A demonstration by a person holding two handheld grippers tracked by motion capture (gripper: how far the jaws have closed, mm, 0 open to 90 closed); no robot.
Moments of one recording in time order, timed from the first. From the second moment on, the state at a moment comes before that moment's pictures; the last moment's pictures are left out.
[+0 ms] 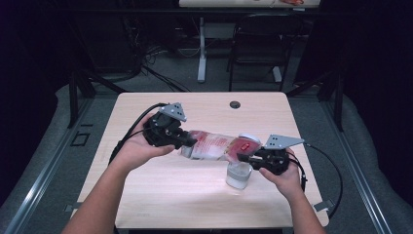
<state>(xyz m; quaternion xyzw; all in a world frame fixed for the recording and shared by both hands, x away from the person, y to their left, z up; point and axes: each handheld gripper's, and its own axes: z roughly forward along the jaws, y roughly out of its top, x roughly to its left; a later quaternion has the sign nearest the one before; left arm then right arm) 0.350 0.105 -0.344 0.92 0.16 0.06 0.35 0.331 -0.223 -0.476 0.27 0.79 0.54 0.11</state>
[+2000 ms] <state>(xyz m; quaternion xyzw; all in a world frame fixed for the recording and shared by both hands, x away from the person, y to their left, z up) 0.350 0.094 -0.341 0.92 0.15 0.05 0.36 0.330 -0.230 -0.473 0.28 0.79 0.53 0.12</state>
